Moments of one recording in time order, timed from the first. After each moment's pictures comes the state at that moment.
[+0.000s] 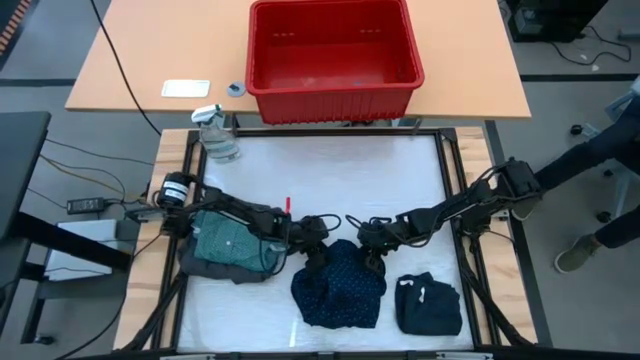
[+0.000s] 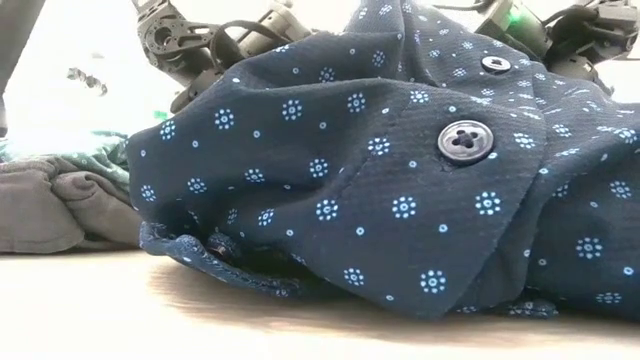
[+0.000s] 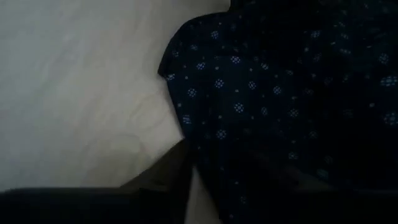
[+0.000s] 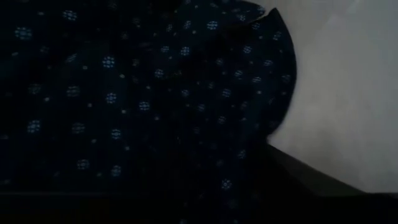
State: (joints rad) left arm -0.14 1.95 0.98 0.17 0.03 -0.53; right arm 0.23 1.63 0.59 0.09 -0.06 0.67
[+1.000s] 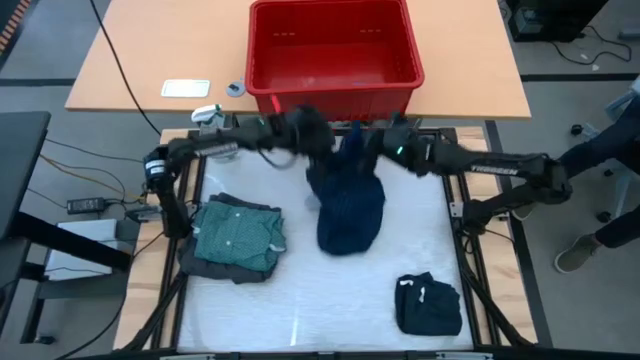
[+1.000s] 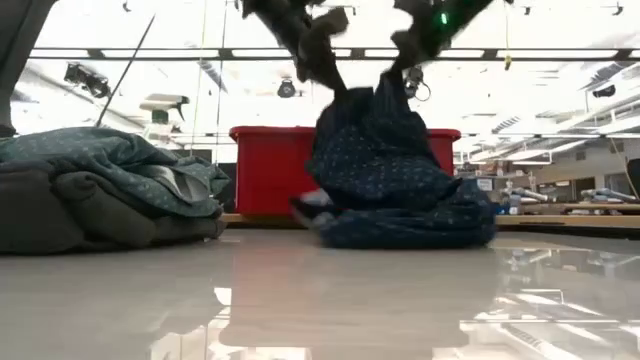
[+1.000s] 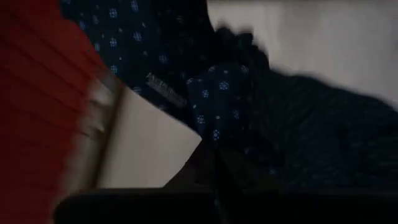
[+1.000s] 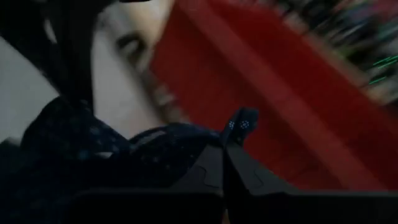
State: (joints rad) left arm 0.34 1.78 1.71 -0.66 0.02 0.26; right arm -0.27 1.28 1.09 -0.26 0.56 -0.25
